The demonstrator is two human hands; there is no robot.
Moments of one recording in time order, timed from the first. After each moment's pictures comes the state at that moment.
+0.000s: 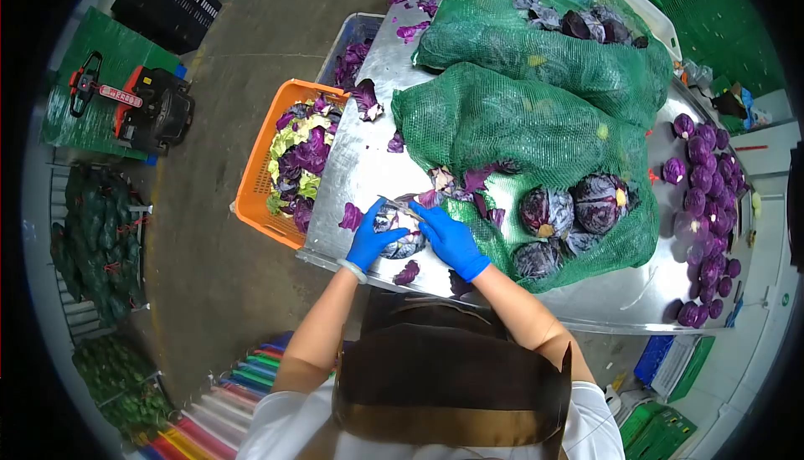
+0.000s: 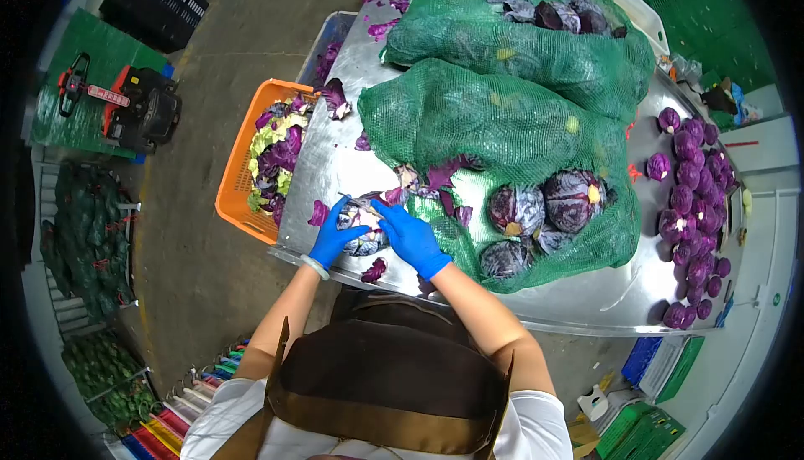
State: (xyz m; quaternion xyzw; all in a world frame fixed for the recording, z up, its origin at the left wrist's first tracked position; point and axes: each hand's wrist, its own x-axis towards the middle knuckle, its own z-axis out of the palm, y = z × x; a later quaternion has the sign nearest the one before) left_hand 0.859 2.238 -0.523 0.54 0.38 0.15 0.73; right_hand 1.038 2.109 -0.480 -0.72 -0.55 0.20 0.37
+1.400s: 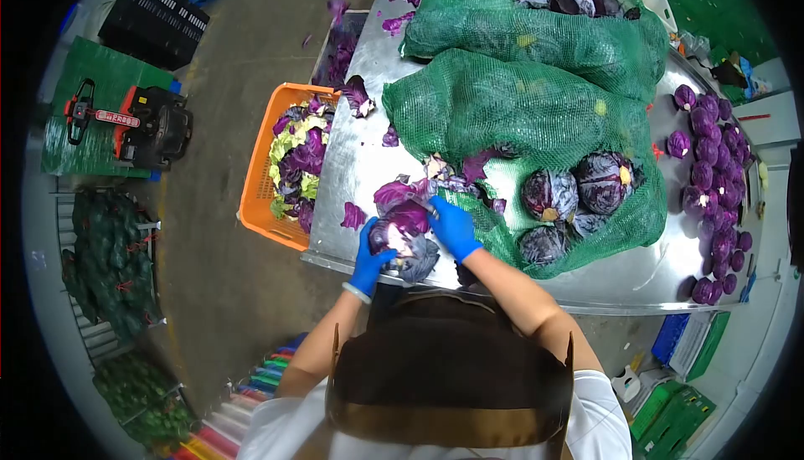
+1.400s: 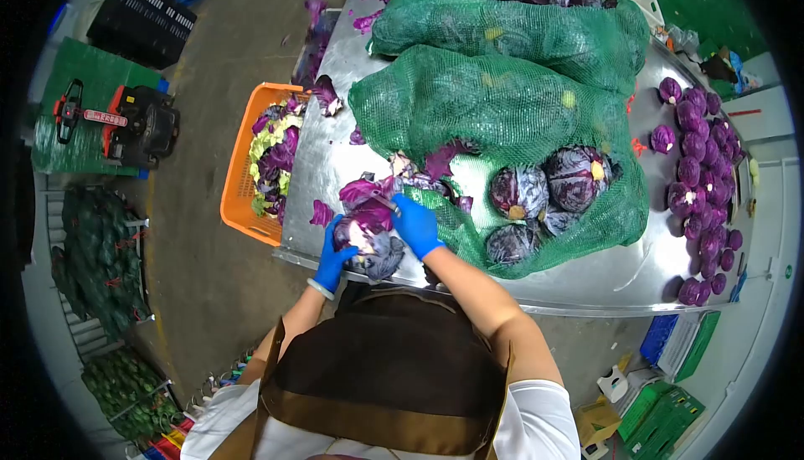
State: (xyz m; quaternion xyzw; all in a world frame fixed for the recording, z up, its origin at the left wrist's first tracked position) left_hand 0.826 2.200 -0.511 0.49 0.41 0.18 0.75; right_hand 1.037 2.112 -0.542 -0.82 -0.37 0.28 0.33
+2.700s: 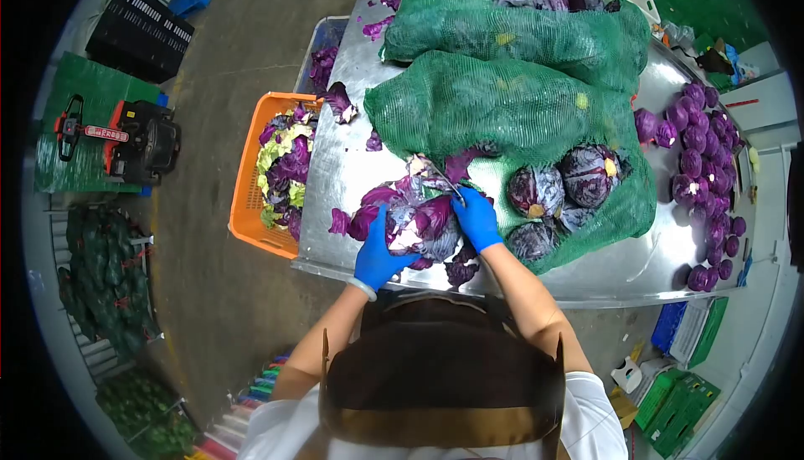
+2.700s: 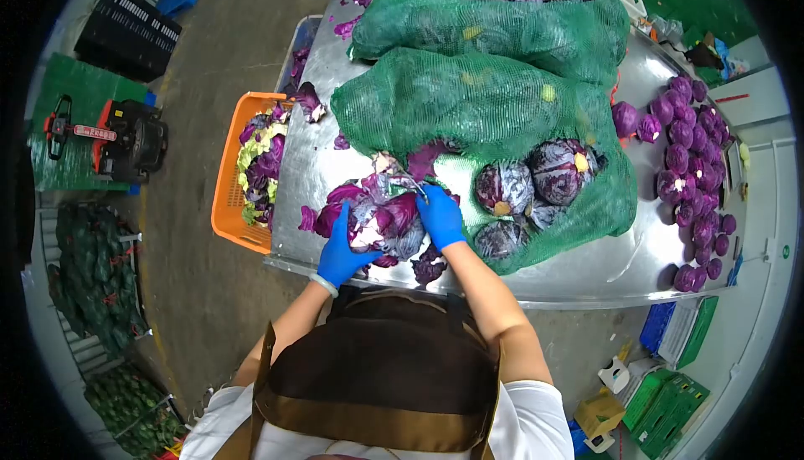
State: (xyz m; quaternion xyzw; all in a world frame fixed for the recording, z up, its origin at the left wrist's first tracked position) left_hand 0.873 2.195 -0.482 0.81 0.33 0.09 0.47; right_hand 1.086 2.079 -0.508 -0.86 -0.32 0.25 0.31
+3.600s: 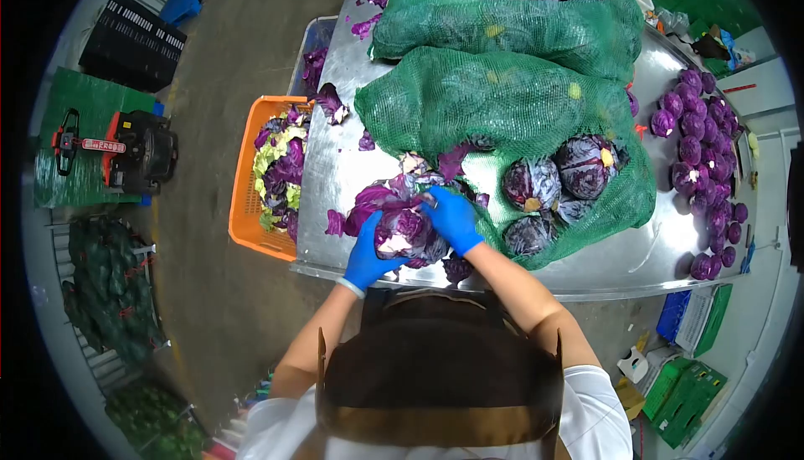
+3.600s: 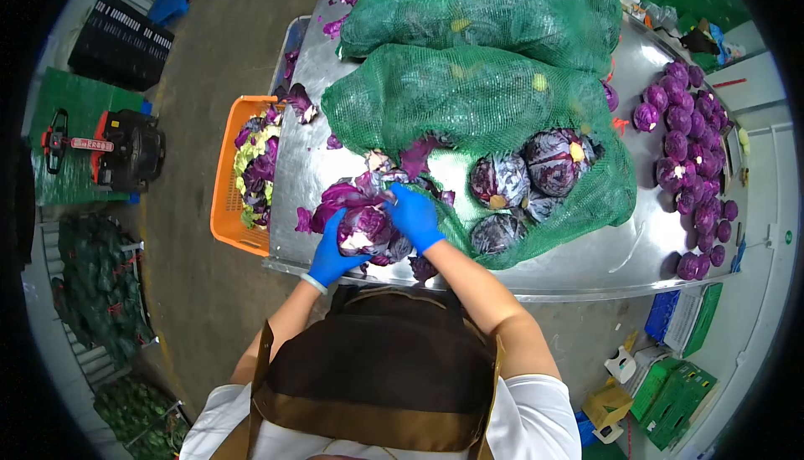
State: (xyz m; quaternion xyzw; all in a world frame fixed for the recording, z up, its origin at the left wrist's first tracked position) left_hand 0.853 2.209 -0.508 0.79 0.29 0.08 0.53; right_hand 1.070 2.098 -0.520 -0.84 -0.35 0.24 0.34
